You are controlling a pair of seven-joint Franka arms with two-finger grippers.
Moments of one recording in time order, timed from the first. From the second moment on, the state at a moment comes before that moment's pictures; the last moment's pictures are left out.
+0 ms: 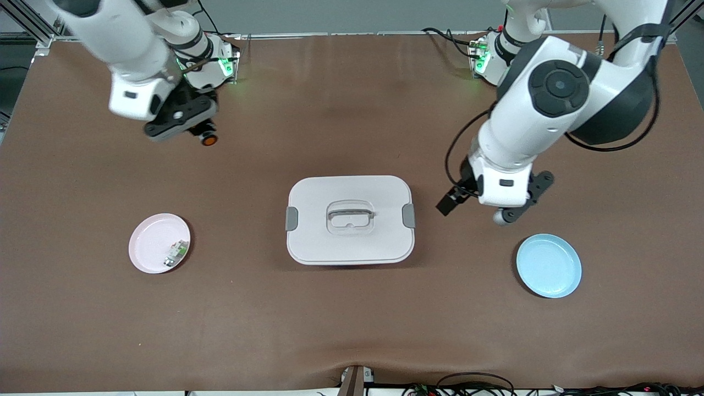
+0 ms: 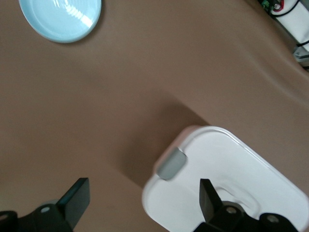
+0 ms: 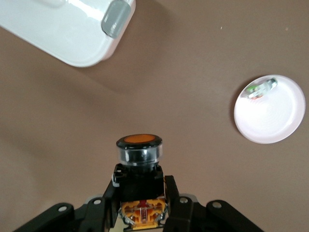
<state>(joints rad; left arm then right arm) 0.01 0.39 -0.57 -1.37 0.19 1.74 -1.19 0.36 -0.16 -0.03 -1.92 0.02 1.71 -0.29</state>
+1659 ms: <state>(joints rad) 0.03 0.05 -0.20 -1.47 0.11 1.52 -0.25 -0.06 0.27 -0.03 -2.05 -0.01 2.30 -1.20</state>
